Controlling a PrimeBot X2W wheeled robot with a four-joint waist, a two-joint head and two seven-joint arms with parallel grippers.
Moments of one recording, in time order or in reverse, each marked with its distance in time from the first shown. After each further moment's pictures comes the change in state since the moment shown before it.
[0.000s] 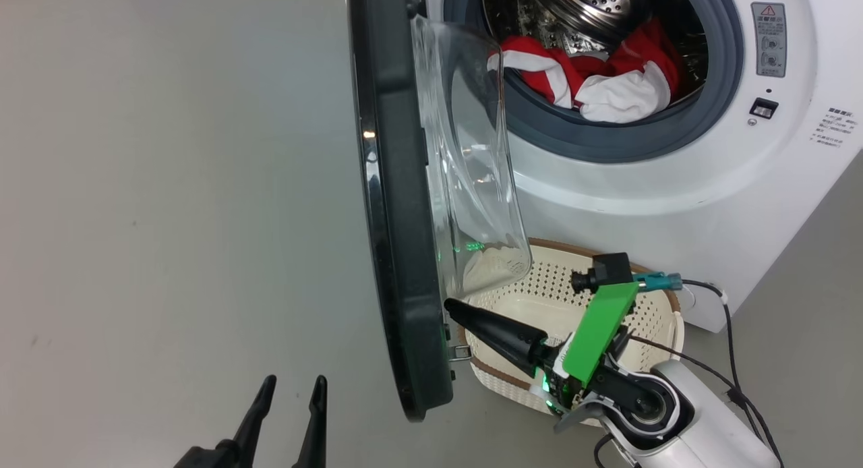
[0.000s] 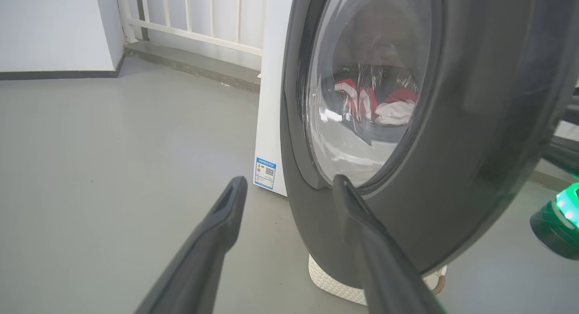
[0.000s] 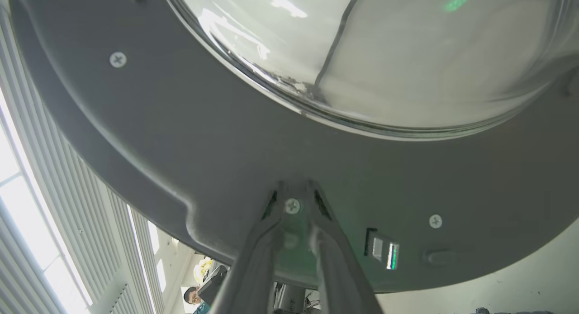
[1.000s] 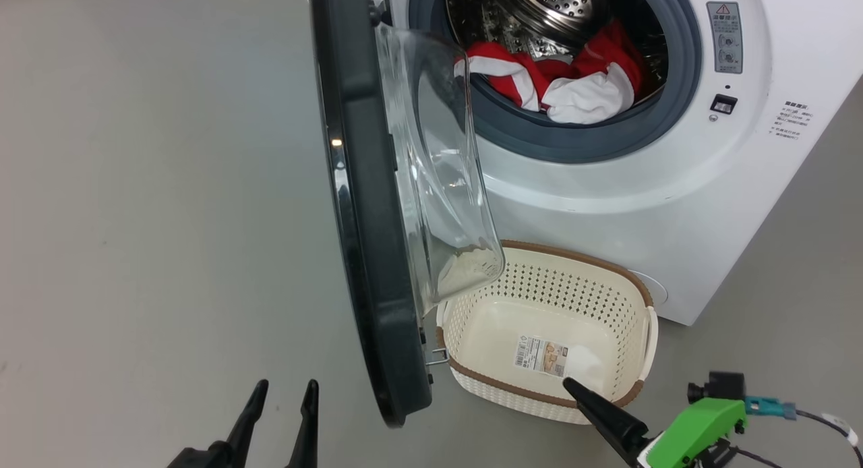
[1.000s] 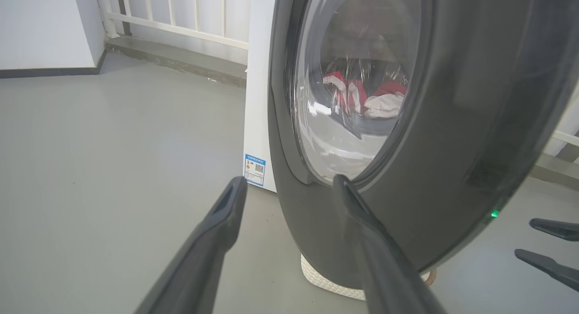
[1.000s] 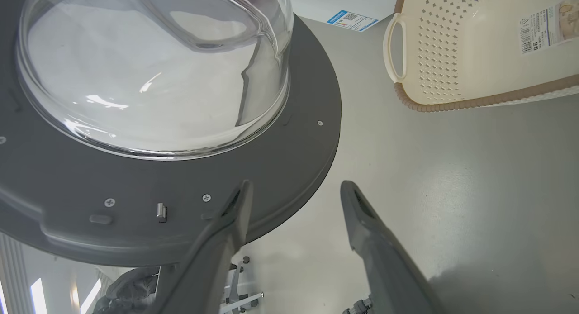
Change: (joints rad) left arm -0.003 0.001 0.023 0.033 0.005 -0.019 0.000; right arm 0.303 -0.095 -0.154 0.024 -0.164 0.000 -0.175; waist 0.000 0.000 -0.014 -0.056
